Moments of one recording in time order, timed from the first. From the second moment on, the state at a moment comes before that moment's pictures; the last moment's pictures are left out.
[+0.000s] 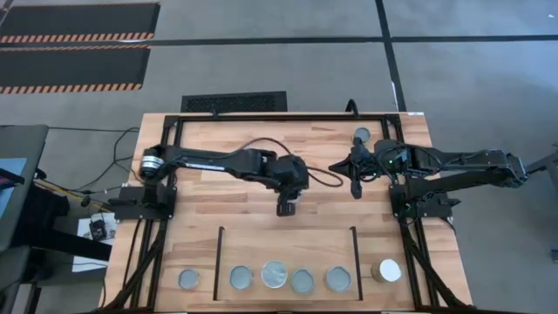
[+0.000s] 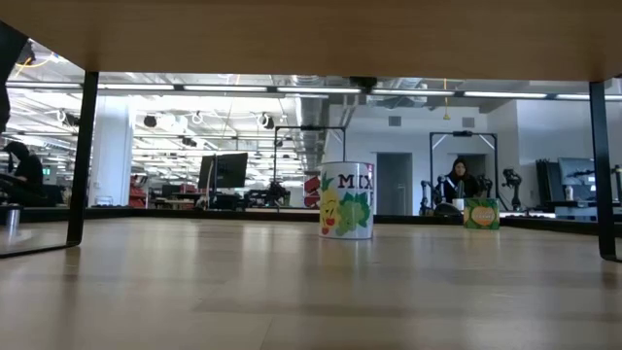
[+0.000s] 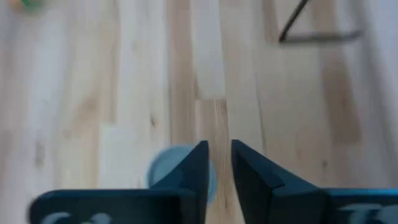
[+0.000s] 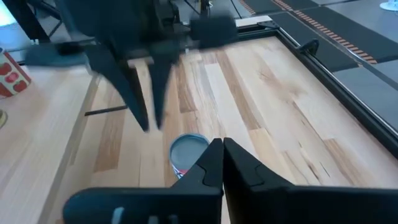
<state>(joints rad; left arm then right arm) -0.03 1.94 1.78 -0.79 0.00 0.02 -0.07 0.82 0.70 -0.25 0.05 0.12</state>
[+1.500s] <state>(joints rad) -0.04 0.90 0.73 -0.32 -0.27 -0.37 0.01 1.74 1.26 -0.64 -0.05 -0.36</state>
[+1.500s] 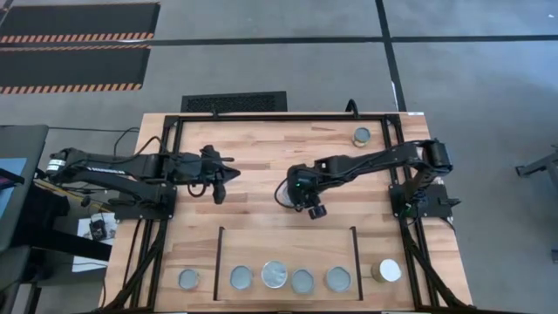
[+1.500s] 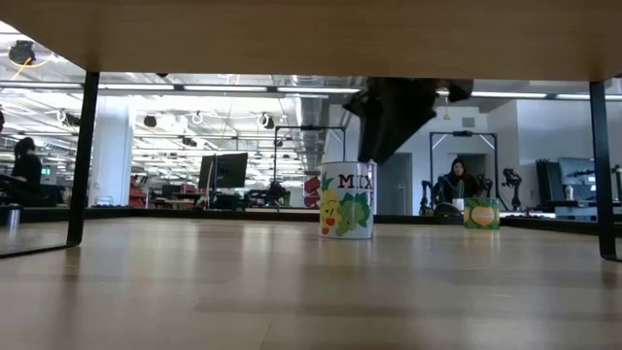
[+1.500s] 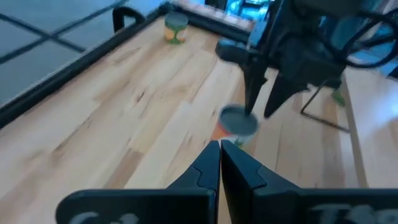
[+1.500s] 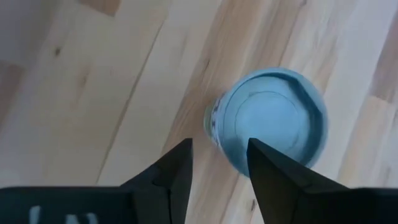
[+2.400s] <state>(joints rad) -0.04 0.90 0.73 -0.36 -0.21 -0.33 0.08 1.54 1.48 -1.02 -0.05 -0.08</state>
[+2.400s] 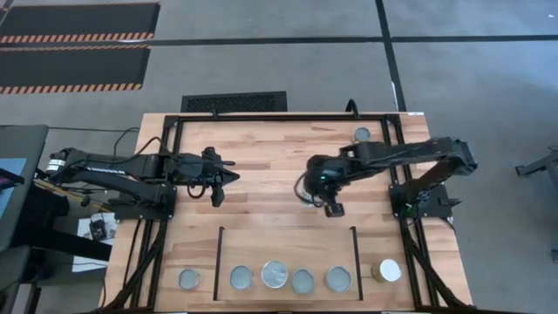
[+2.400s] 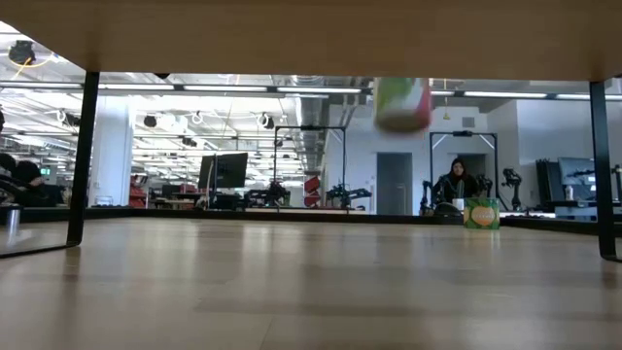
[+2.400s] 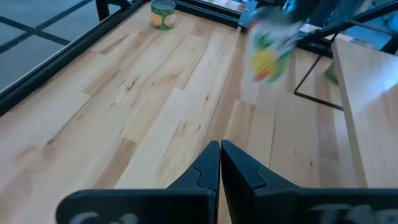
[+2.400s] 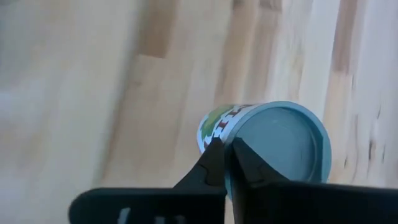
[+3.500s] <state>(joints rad) -0.04 0.90 0.73 -0.35 -0.23 -0.30 0.62 1.69 1.79 -1.33 0.05 0.29</state>
